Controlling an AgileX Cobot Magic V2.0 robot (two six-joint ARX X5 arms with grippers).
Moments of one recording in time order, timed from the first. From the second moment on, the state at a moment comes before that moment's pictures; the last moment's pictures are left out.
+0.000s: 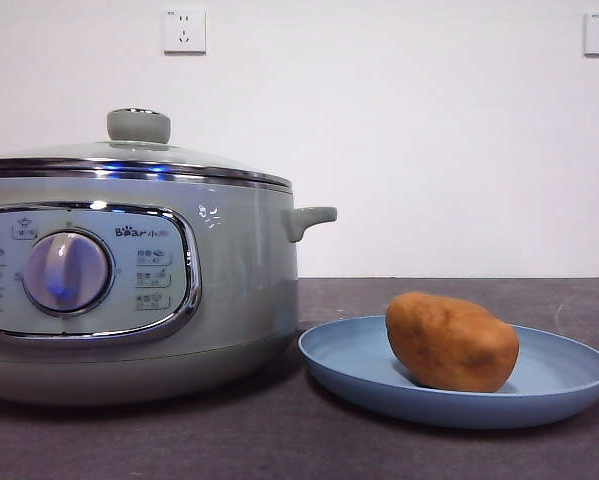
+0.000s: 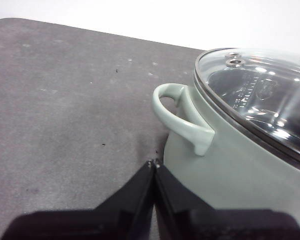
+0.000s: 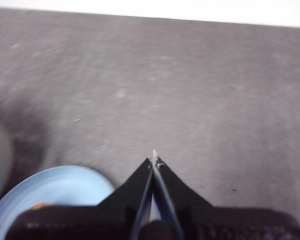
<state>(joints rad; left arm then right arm) -0.08 0.00 0.03 -0.24 -0.02 -0.21 0.12 0.78 0.91 -0.61 -0.03 -0.02</state>
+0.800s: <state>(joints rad) -0.08 0.00 0.03 -0.24 -0.02 -0.21 -0.02 0.14 0.01 0.07 -0.05 0.10</state>
